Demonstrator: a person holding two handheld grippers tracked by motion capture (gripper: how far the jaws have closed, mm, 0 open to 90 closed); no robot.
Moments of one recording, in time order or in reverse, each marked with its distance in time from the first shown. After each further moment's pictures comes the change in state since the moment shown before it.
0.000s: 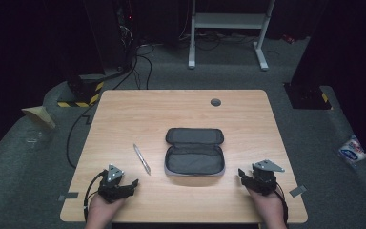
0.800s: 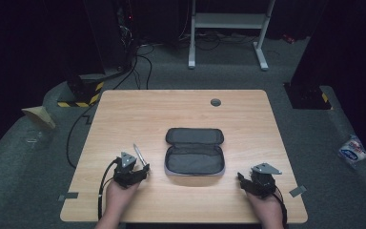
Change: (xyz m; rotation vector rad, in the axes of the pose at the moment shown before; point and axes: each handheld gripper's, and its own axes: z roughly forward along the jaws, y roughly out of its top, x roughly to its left) left arm -0.018 0.045 0.038 -0.064 0.036 -0.077; right arm 0.004 -0.007 0.001 0.036 -0.012 -0.018
